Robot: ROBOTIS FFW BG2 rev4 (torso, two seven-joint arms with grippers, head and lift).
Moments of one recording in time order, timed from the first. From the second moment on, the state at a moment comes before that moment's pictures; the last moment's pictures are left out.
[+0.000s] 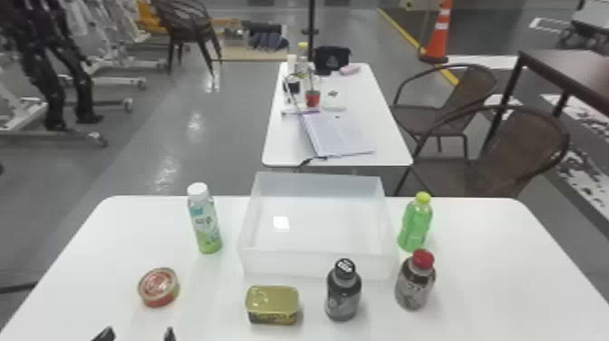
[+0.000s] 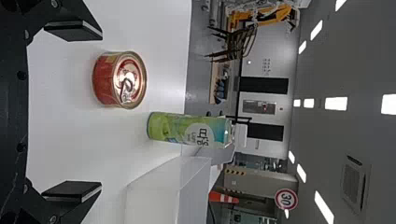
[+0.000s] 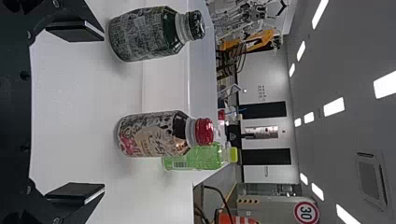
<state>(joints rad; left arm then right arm) 0.46 0.00 0.20 -1.73 0.11 -0.12 -0.24 0.60 -0.08 0.07 -1.80 -0.10 -0.22 0.09</state>
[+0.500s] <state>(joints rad) 0.46 0.00 0.20 -1.73 0.11 -0.13 -0.24 0.60 -0.08 0.07 -1.80 -0.10 -0.22 0.09</state>
